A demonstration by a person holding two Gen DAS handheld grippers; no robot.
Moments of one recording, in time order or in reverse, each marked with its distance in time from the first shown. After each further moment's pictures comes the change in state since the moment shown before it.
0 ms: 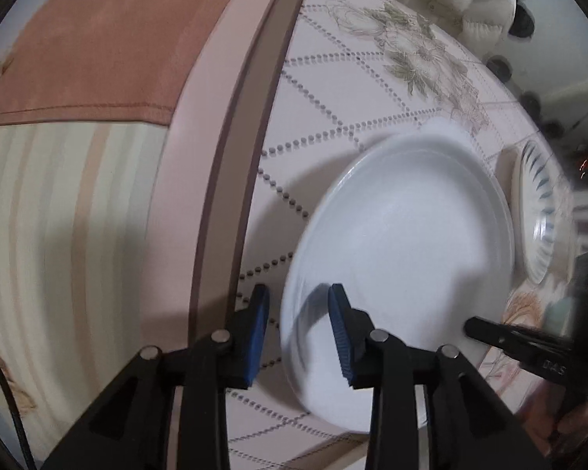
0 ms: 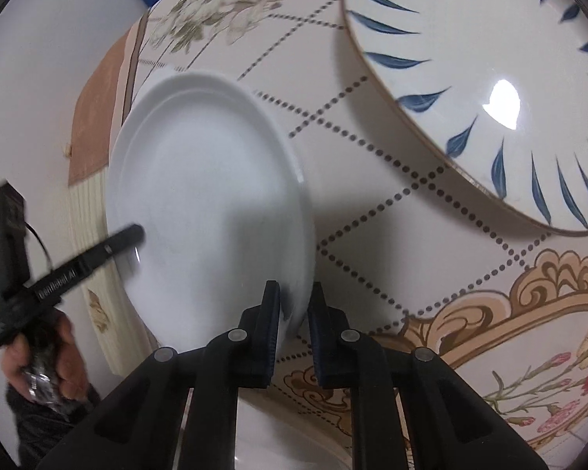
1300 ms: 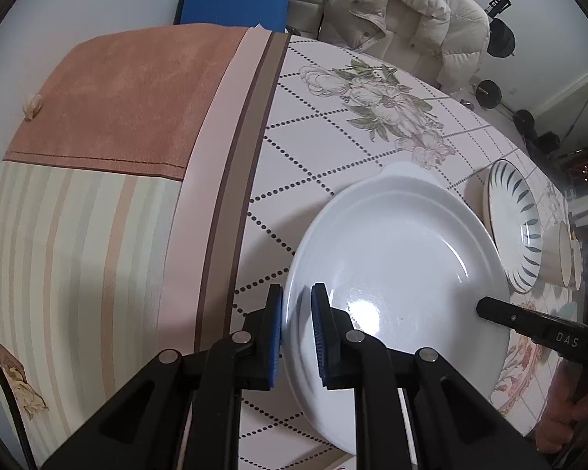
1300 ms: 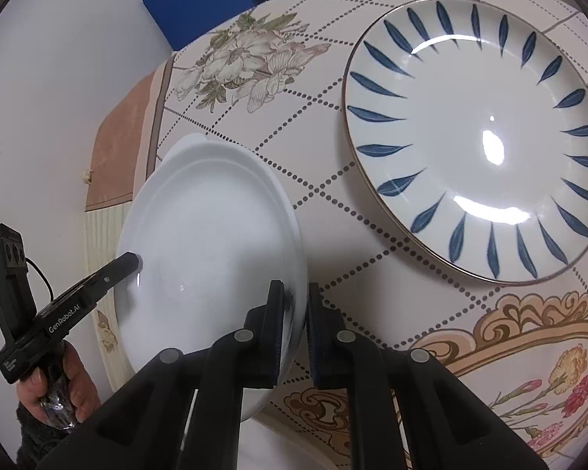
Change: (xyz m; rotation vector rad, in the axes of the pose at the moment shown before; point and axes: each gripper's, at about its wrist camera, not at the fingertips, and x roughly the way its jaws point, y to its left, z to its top) left arm -0.046 -0.017 -0.023 0.052 -0.182 0.058; right arm -0.058 -0.003 -0.012 -0.059 -0.166 0.002
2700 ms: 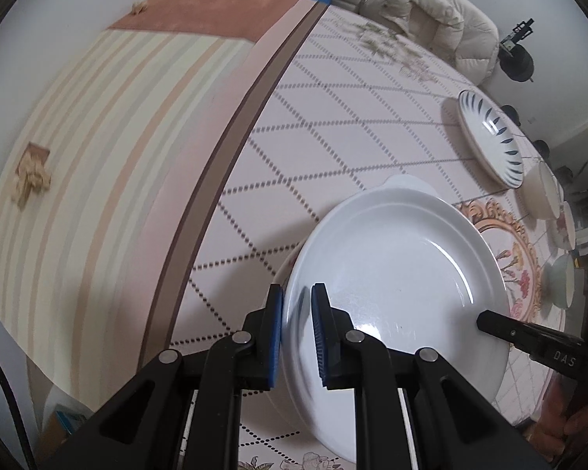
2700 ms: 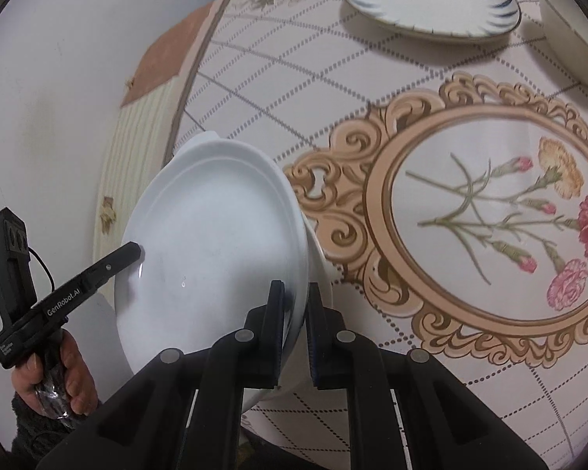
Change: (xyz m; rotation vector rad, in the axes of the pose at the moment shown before) left arm -0.051 -0.024 -0.203 -0.186 -0.048 0.053; right arm -0.044 -0.019 -0.194 -0.160 0.054 0.012
